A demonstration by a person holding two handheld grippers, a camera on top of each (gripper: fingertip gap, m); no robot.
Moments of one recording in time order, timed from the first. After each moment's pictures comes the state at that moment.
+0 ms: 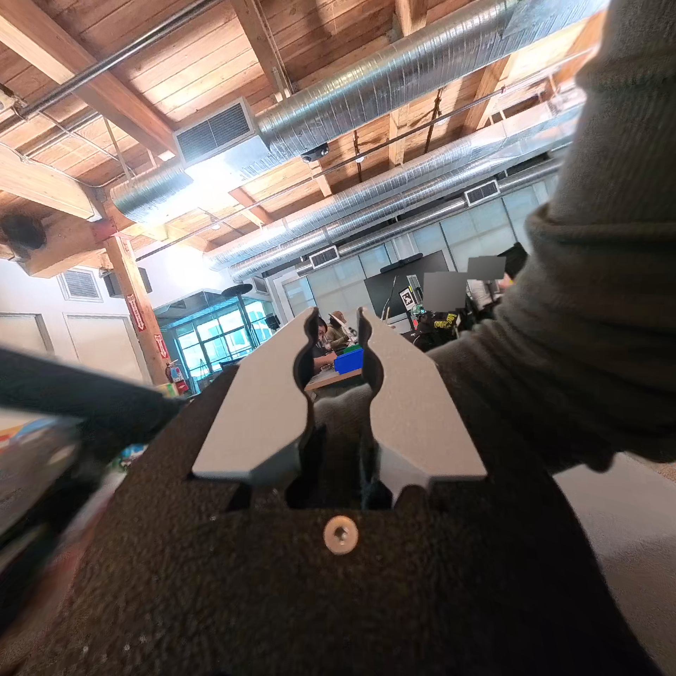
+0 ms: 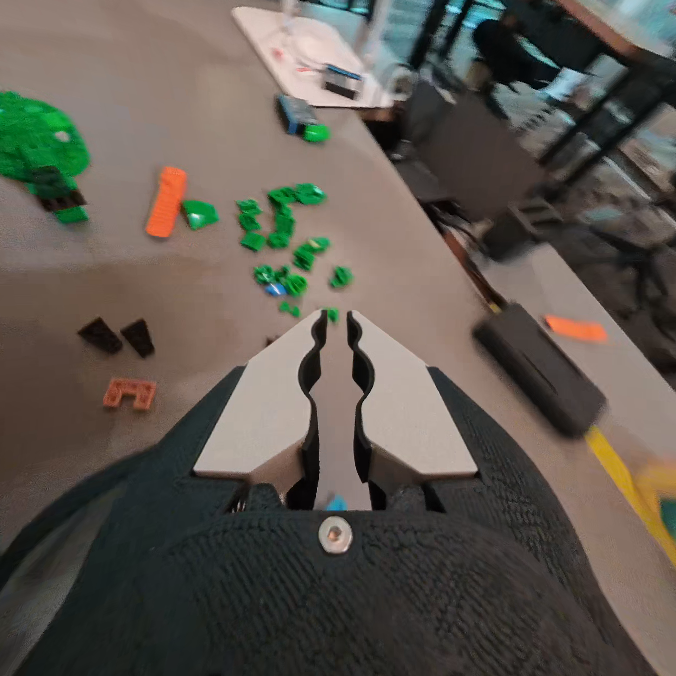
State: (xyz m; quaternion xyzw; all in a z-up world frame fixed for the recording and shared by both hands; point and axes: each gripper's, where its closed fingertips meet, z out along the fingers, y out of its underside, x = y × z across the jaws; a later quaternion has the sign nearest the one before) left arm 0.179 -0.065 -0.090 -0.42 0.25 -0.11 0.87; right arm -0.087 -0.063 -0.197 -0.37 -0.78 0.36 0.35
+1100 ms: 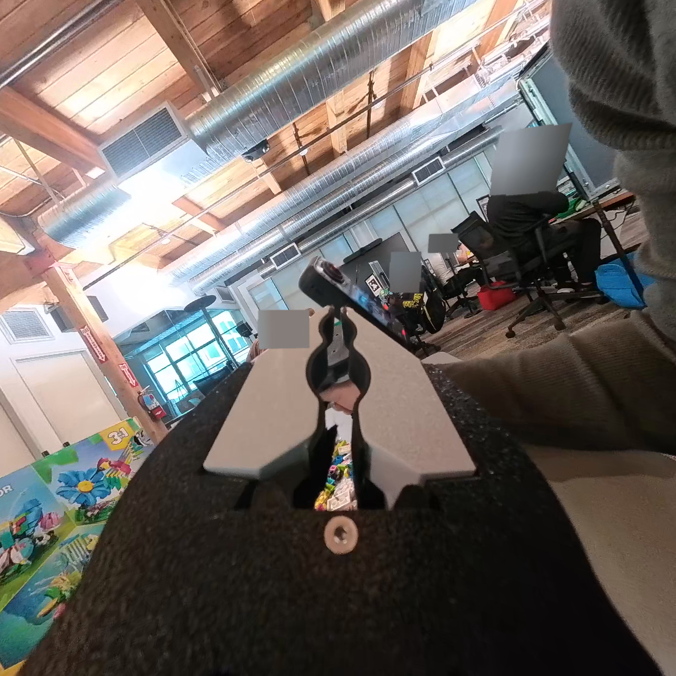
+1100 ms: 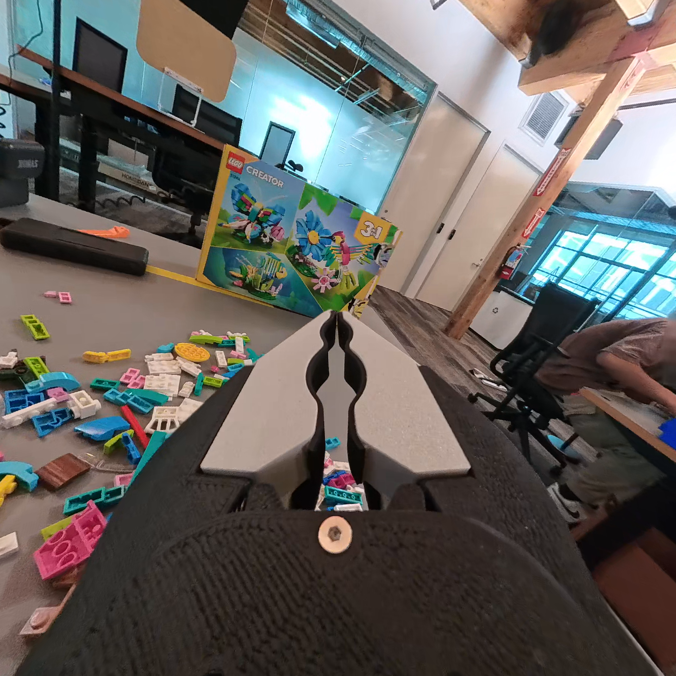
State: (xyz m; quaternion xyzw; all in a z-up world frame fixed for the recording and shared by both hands) left arm 0.219 -0.077 -0.103 -0.41 0.34 -0.10 0.84; right arm 0.176 0.141 -0.128 -0.56 -0.36 0.12 0.74
